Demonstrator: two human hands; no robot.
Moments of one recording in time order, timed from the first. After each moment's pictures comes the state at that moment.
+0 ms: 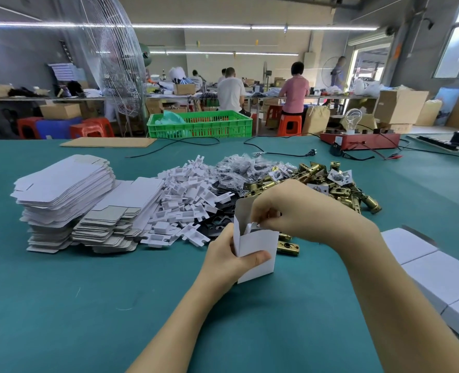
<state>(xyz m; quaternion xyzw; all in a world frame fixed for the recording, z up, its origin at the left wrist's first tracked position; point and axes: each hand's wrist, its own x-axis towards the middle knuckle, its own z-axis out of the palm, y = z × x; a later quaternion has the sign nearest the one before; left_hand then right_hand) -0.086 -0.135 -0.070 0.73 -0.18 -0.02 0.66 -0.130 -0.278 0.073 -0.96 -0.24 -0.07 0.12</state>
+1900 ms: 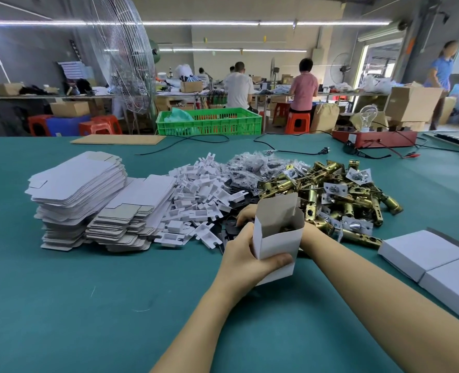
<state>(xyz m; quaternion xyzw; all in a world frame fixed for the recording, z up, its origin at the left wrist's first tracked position) -0.085 -0.137 -0.069 0.75 -0.20 0.01 0.63 -0.067 -0.263 0.002 -0.77 0.10 0.03 0.63</state>
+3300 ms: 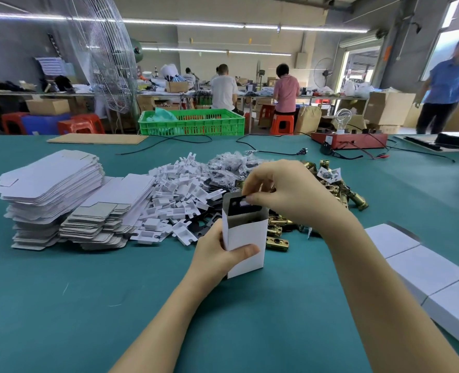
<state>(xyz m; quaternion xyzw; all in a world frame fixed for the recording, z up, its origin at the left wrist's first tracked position) -0.088 -0.135 -0.068 0.73 -0.18 -0.01 0.65 -0.127 -0.285 0.073 -0.93 -0.19 -0.18 0.25</state>
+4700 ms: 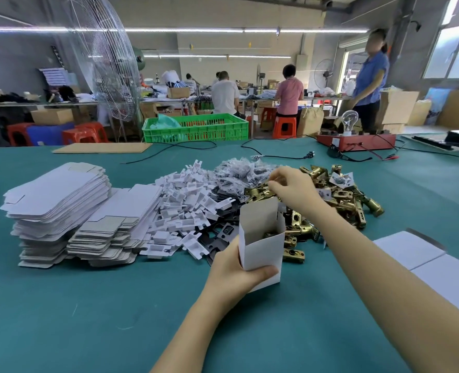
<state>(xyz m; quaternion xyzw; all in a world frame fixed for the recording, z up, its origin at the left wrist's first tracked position) -0.082 -0.138 -0.077 0.75 -0.20 -0.04 0.63 -0.011 -0.322 0.017 -0.92 -0.02 -0.23 0.33</state>
